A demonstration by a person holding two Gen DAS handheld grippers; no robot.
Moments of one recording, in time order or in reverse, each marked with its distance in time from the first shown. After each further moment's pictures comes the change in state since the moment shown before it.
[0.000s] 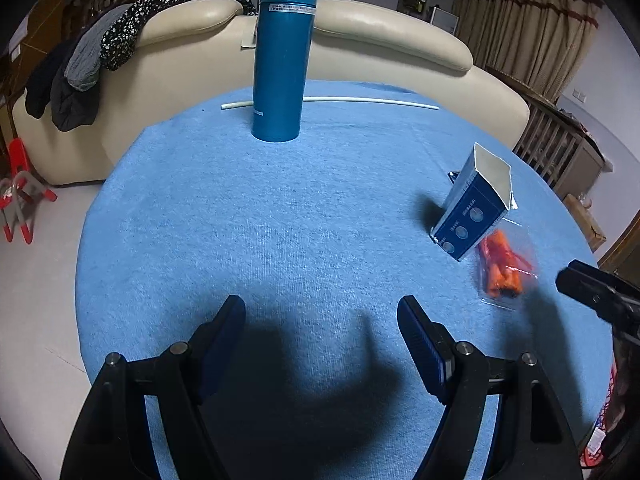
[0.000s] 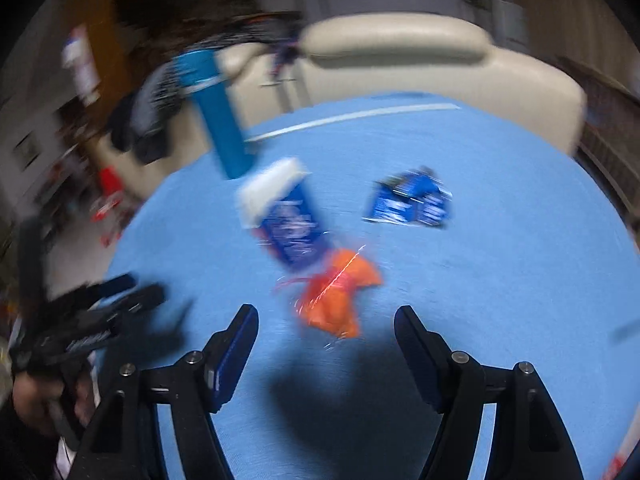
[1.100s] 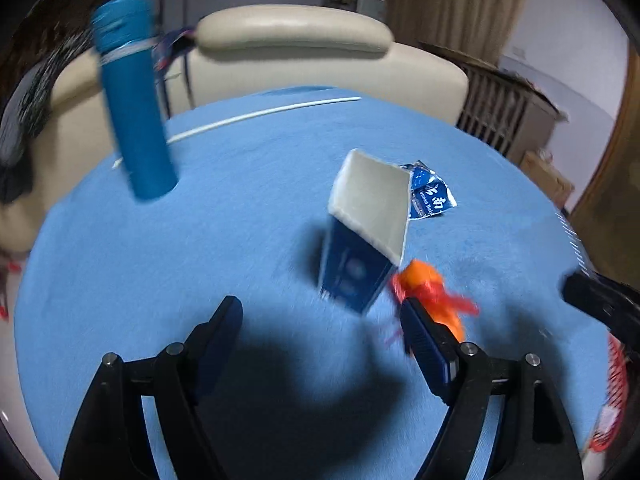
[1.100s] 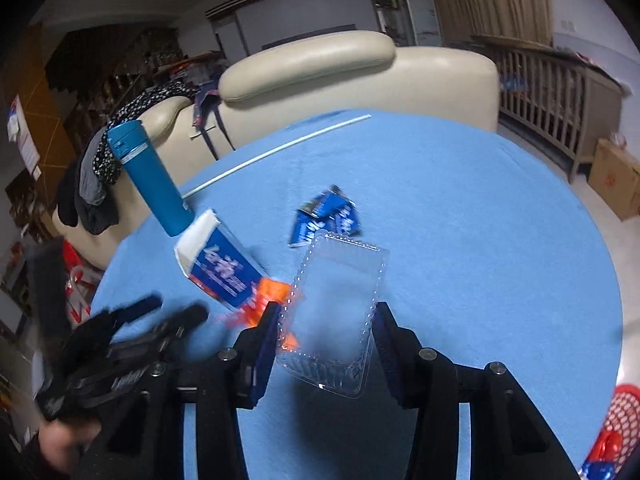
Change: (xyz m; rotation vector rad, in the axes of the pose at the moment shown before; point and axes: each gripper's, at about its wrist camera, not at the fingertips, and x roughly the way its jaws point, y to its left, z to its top) left arm 0.057 -0.094 0.038 0.254 -0.016 -0.109; right arm -0.043 -0.042 -0.008 0.220 -0.108 -0.131
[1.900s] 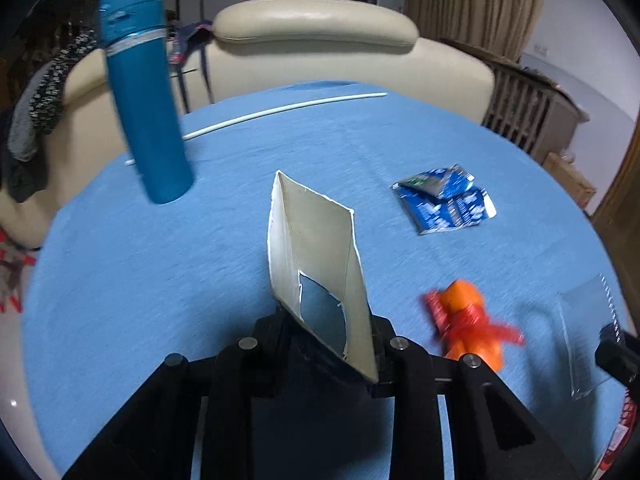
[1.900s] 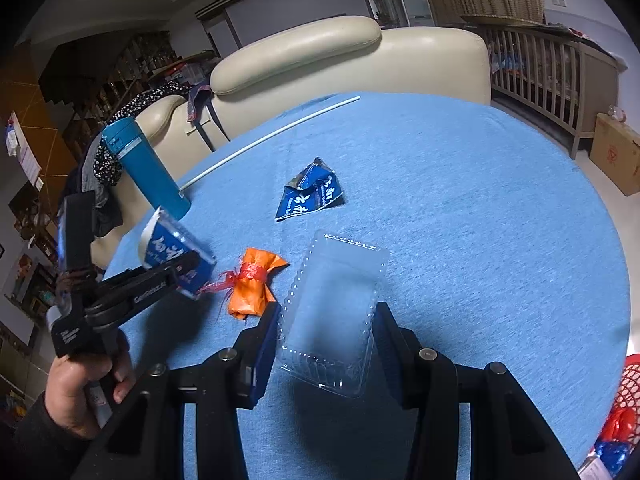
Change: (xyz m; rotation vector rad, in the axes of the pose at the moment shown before) left arm 0.004 0.016 -0.001 -0.051 0.020 0.094; right arm 0.000 -0.017 -0.023 0.045 0.033 0.035
